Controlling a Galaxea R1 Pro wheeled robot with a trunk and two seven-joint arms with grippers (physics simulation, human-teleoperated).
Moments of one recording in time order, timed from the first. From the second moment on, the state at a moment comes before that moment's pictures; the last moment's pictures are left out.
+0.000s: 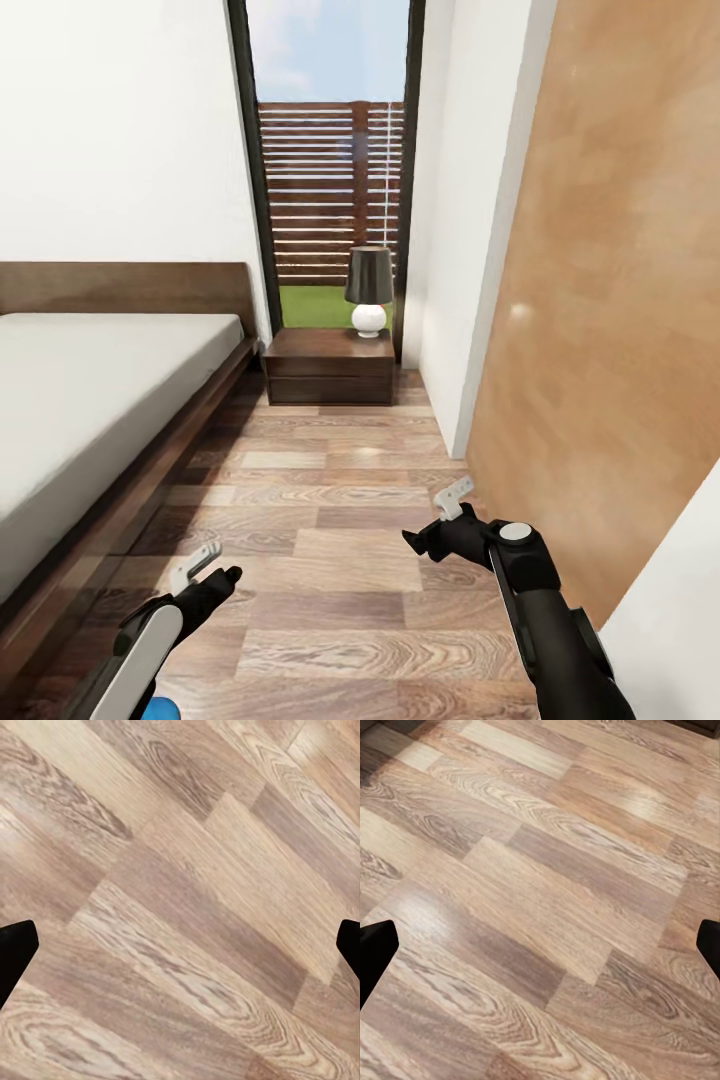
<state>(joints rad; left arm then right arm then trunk) -0.24 0.14 -0.11 -1.28 0.98 0.46 0.58 -0.37 0.12 -0.02 -1.50 0.60 0.70 0.74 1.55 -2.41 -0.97</state>
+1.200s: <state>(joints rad) -0.24 0.14 -0.11 -1.28 0.99 0.46 0.58 -0.37 0.12 -0.02 -1.50 0.59 0.70 0.74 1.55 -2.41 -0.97</state>
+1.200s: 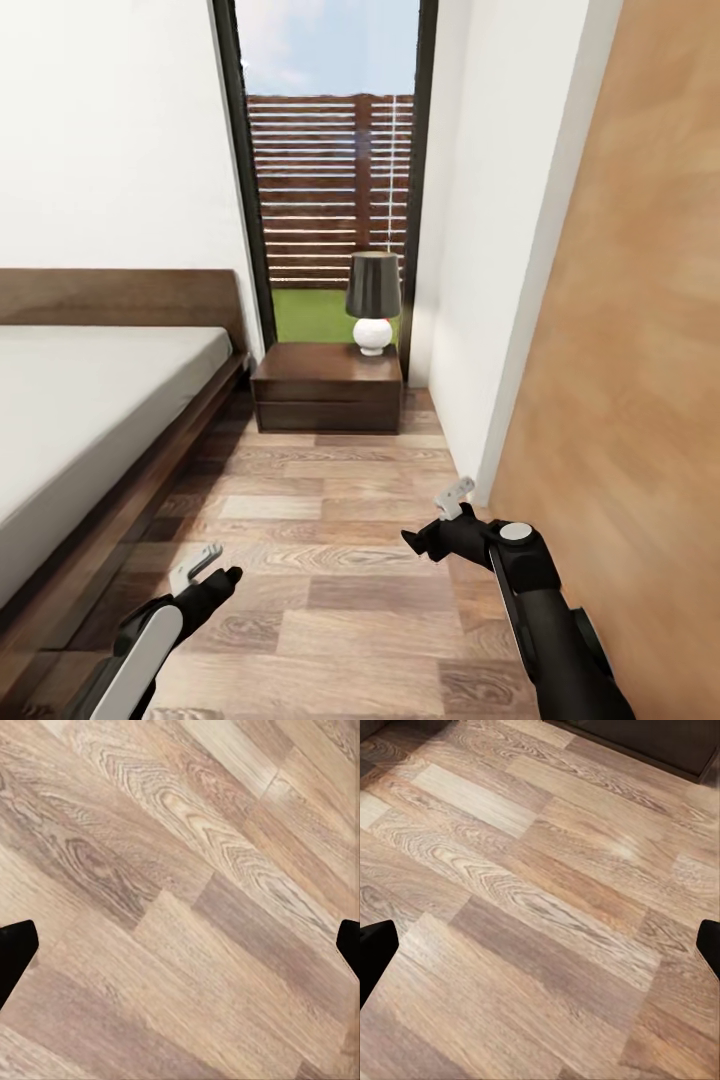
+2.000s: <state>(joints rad) -0.24 0.14 -0.11 -1.29 0.99 0.46 0.57 -0.37 0.12 -0.02 -1.55 0.59 0.71 0.74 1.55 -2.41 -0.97</state>
